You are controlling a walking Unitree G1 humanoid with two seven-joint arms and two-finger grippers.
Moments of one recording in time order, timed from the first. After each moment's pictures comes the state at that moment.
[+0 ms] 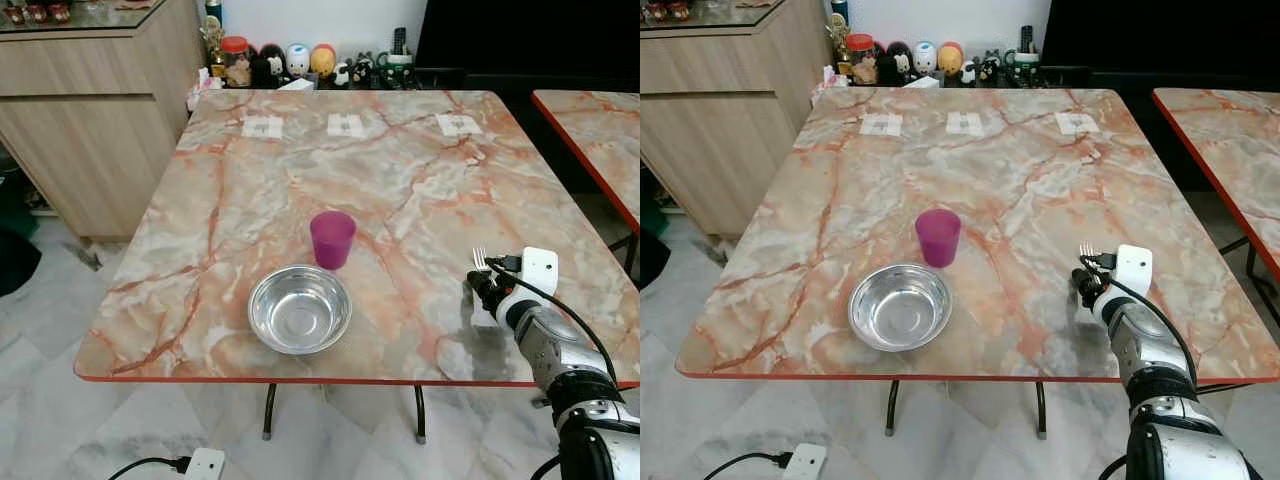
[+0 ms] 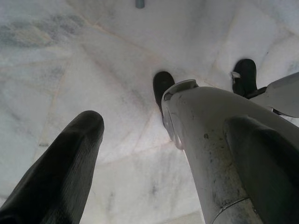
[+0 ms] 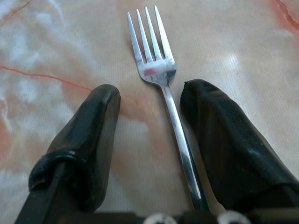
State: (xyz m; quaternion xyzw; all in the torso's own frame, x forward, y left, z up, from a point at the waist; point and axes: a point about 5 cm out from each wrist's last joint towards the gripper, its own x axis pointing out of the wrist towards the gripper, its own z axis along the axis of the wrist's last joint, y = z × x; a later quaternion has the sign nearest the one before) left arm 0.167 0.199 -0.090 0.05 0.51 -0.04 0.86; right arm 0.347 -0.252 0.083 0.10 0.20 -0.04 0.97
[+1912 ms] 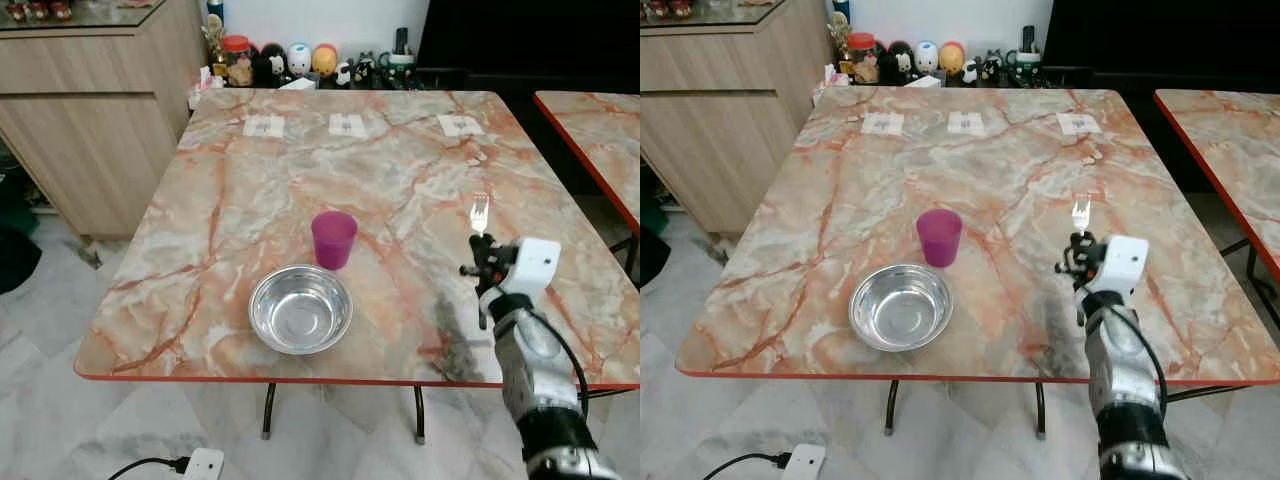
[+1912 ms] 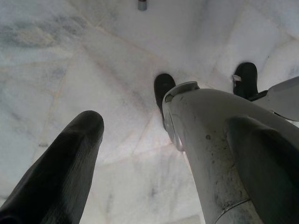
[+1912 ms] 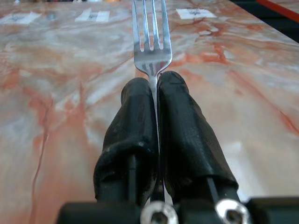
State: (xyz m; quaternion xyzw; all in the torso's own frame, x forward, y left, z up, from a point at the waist) left arm 0.165 0.200 -0.091 0.05 0.51 -0.04 0.86; right arm 0.321 -0.208 0.102 0.03 -0.01 0.01 1.00
